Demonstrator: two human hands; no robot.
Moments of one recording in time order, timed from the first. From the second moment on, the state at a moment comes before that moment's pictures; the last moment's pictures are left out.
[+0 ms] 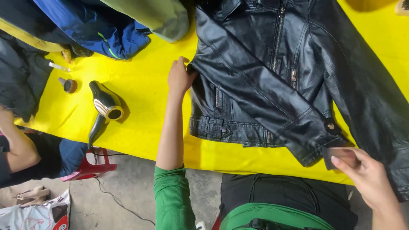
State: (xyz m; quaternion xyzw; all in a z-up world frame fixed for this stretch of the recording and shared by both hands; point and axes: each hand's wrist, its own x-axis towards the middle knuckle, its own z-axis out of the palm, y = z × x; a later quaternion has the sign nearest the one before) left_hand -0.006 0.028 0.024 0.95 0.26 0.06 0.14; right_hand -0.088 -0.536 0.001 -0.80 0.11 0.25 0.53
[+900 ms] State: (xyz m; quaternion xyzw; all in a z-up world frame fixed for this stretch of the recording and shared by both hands) left_hand 0.168 0.074 -0.015 0.87 0.37 0.19 0.26; right_hand -0.101 -0.506 -0.024 -0.76 0.04 0.19 0.62
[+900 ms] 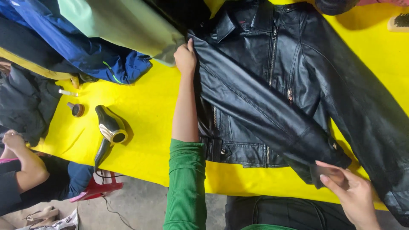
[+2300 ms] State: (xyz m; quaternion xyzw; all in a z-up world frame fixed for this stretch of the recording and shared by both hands) left_hand -0.062 -0.229 -0.019 0.99 -0.12 0.05 0.05; right_hand -0.098 -0.544 -0.006 -0.79 -0.27 0.13 0.53
